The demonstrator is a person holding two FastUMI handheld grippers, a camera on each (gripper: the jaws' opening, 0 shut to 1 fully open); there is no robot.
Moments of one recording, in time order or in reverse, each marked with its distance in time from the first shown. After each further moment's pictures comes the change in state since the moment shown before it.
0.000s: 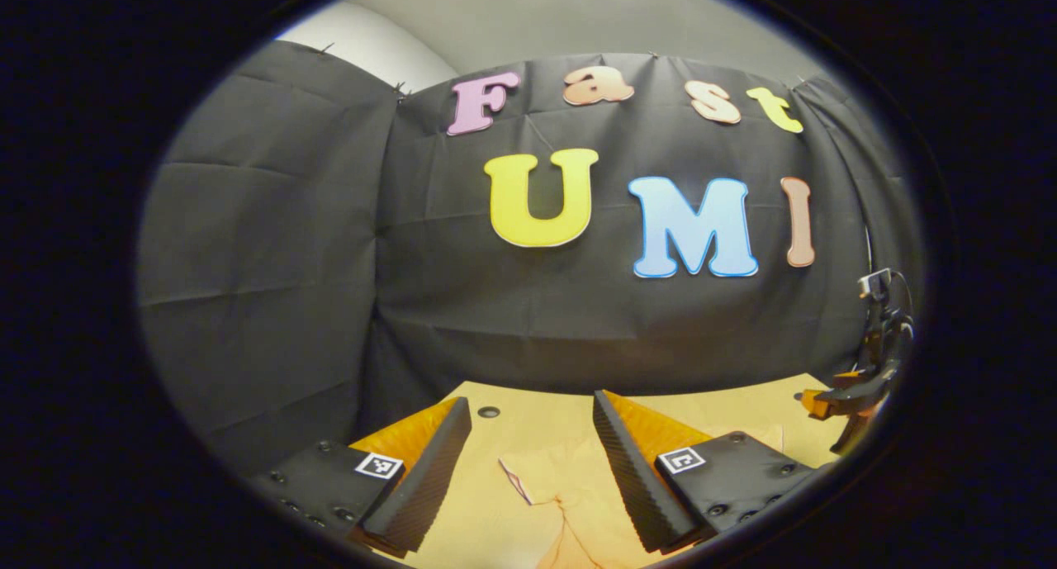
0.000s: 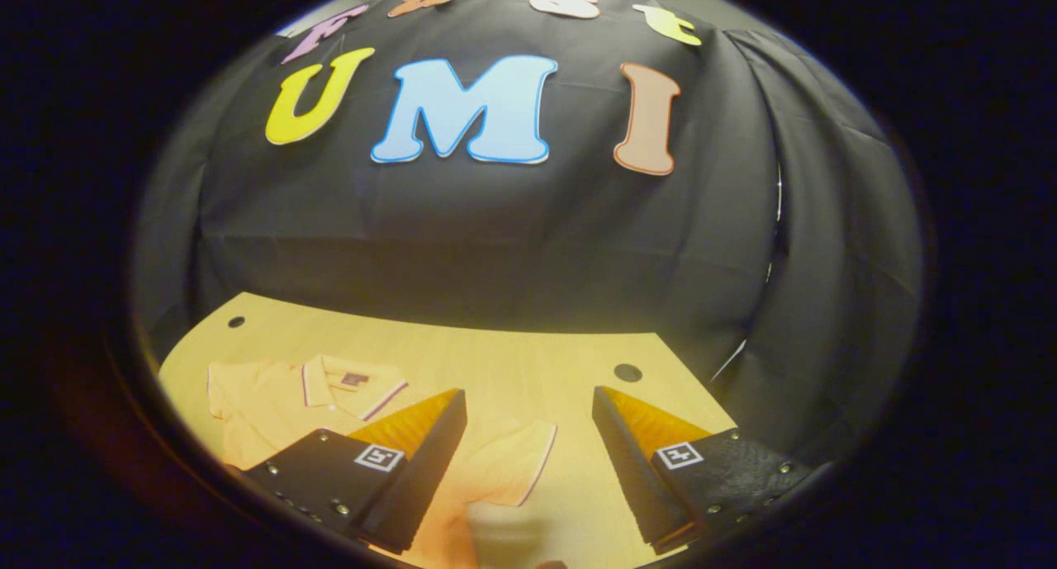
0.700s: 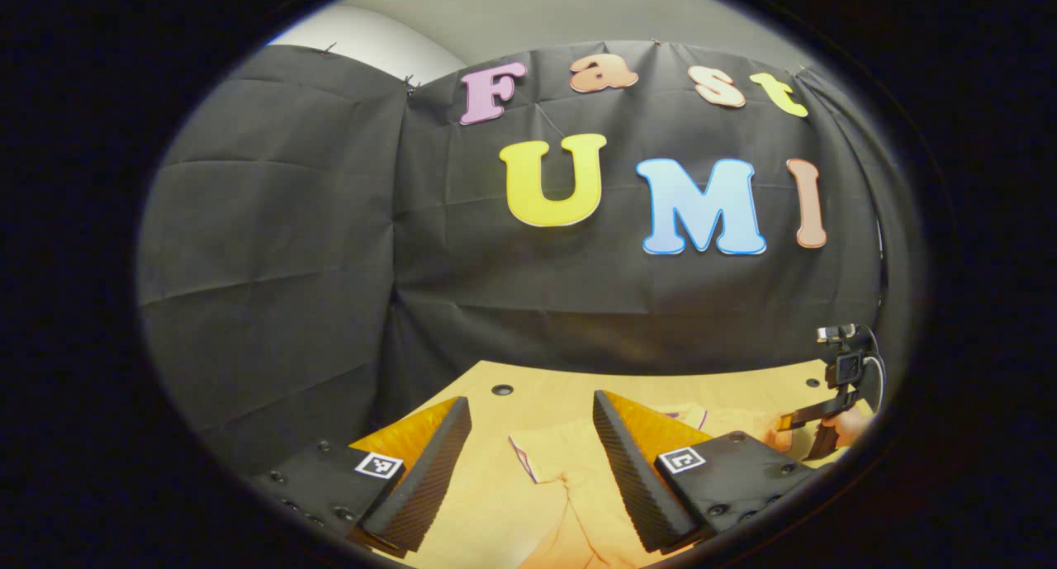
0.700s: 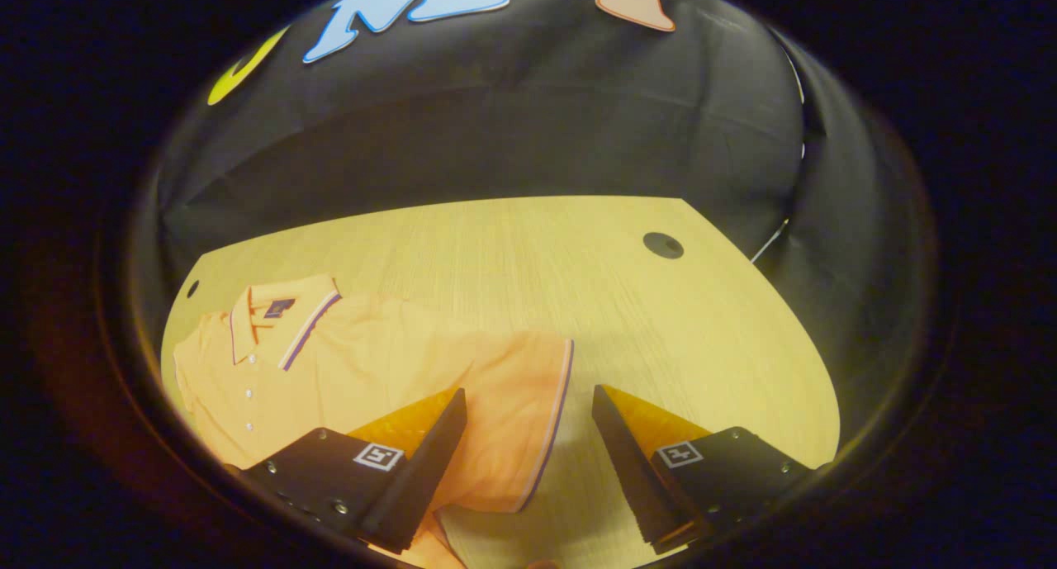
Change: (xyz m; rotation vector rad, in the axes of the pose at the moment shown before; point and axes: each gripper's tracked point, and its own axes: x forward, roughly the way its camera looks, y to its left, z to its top) left arm -0.031 0.003 -0.031 0.017 0.058 0.062; right arm 0.093 -0.002 -0.122 0.124 0.396 -0.001
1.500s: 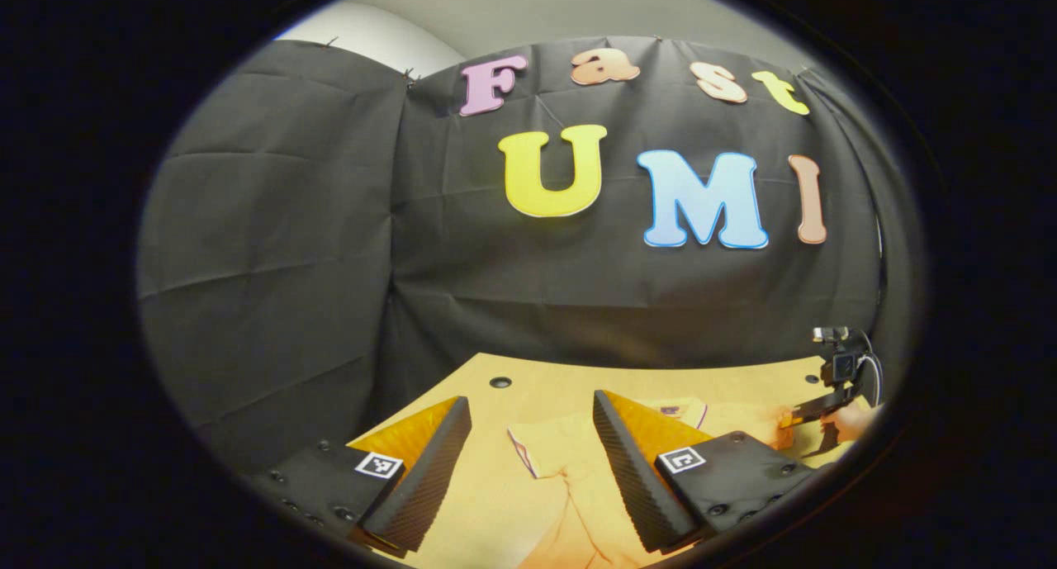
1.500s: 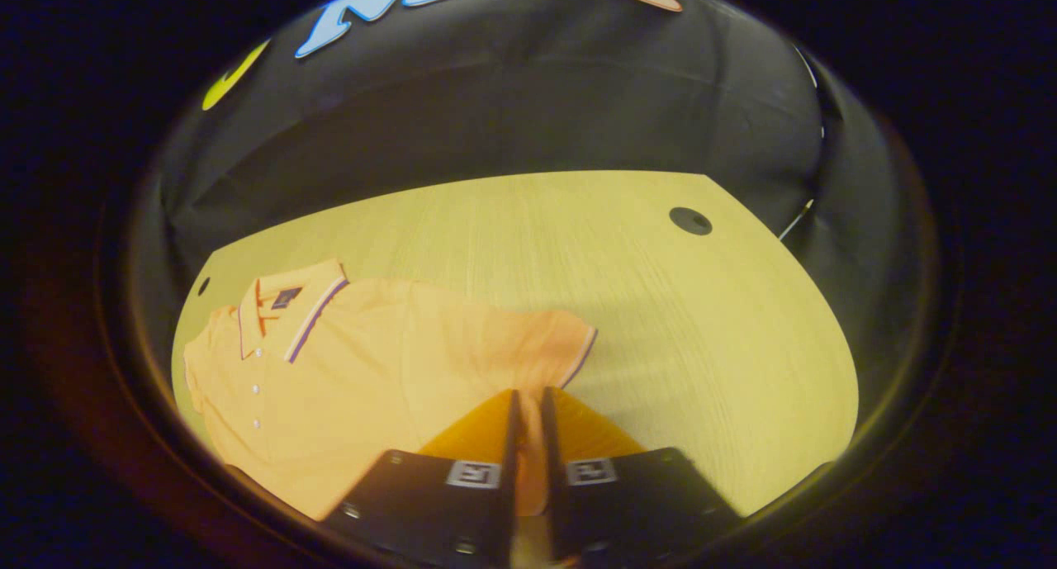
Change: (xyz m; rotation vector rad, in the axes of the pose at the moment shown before) left arm 0.015 0.007 -0.015 -0.006 0.020 -0.020; right arm 0.010 0.018 -0.009 0.005 0.062 0.076
